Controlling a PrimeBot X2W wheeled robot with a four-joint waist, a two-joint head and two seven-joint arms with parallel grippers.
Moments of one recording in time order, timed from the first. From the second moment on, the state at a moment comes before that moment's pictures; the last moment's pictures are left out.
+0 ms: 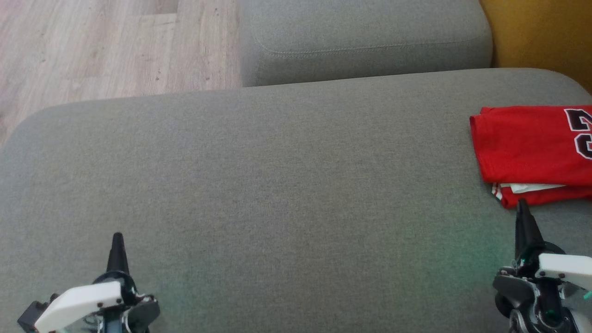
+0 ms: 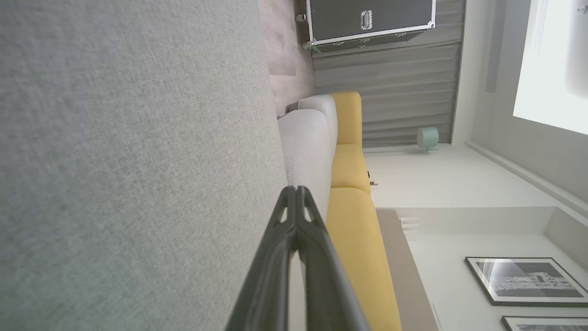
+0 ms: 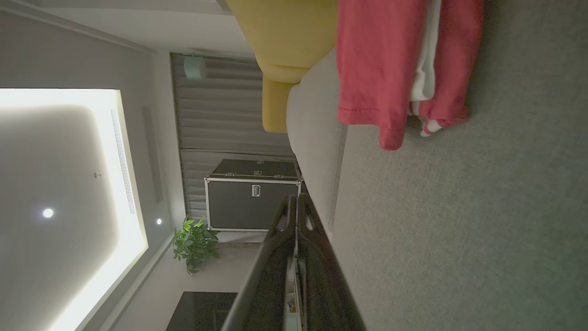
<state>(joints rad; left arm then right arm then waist) -0.03 0.07 0.01 0.26 -1.56 -0.11 0.06 -0.03 -0.07 -0.09 0.27 1.54 0.13 0.06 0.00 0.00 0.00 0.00</state>
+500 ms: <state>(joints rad) -0.06 0.07 0.04 0.27 -1.64 -0.12 0.08 -0.06 -0.07 -0.11 0.28 1.62 0.13 0.08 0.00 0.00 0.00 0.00</state>
